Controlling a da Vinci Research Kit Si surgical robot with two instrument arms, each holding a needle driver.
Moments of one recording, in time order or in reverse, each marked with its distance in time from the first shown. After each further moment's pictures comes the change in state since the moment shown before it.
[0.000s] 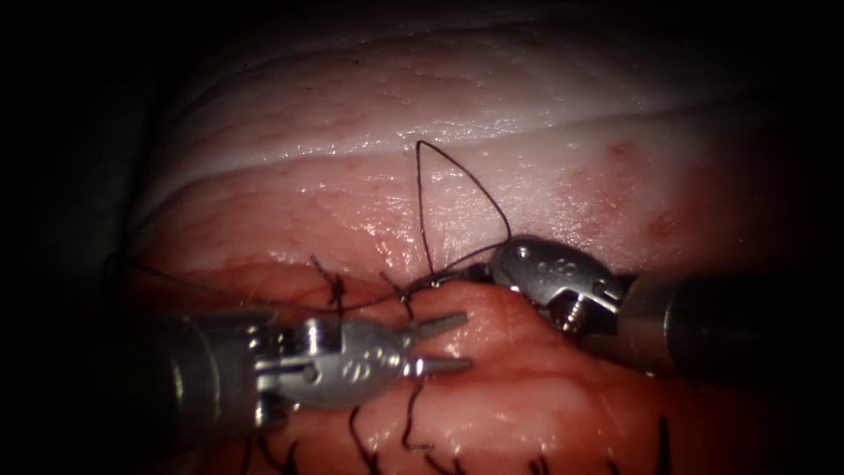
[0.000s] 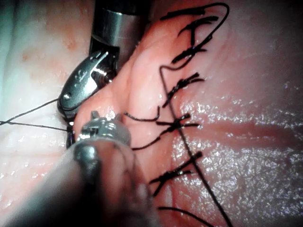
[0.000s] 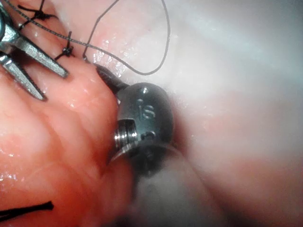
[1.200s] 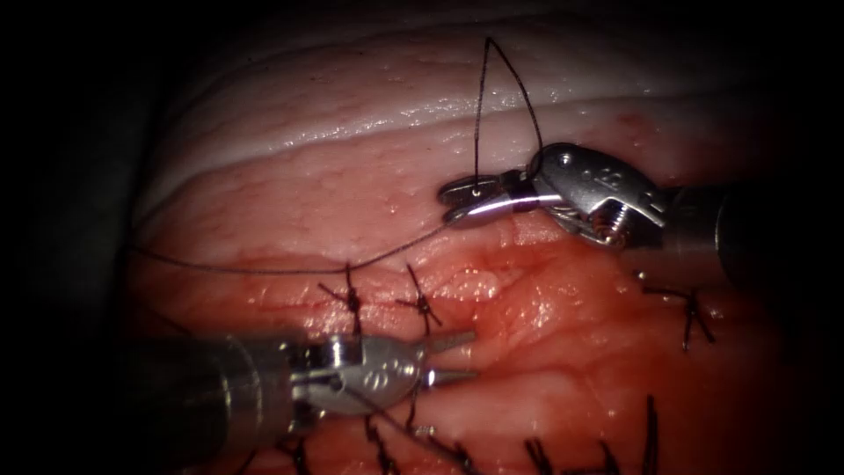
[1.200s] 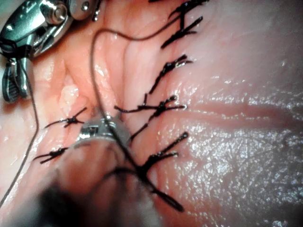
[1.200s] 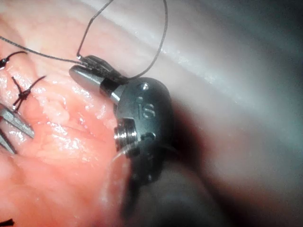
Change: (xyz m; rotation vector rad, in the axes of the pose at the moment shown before) right arm 0.012 0.004 -0.002 -0.121 0.183 -0.336; left arm -0.007 0.003 0.003 -0.039 -0.060 -0.012
